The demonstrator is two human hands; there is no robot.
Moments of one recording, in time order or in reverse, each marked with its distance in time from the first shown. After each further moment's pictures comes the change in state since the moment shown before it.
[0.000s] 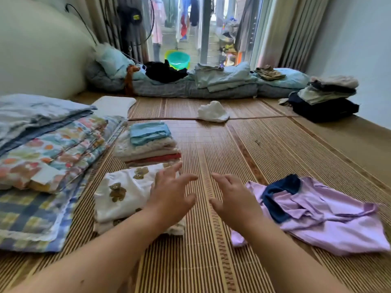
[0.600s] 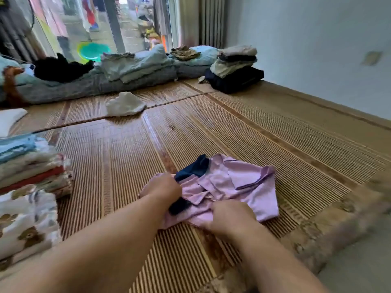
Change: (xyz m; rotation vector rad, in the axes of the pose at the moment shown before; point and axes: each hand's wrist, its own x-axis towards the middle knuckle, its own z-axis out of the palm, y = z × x) left_hand 0.105 0.173 0.206 0.189 -0.323 -0.245; right_hand -0.090 0.208 -0.054 -0.213 -0.335 0.452
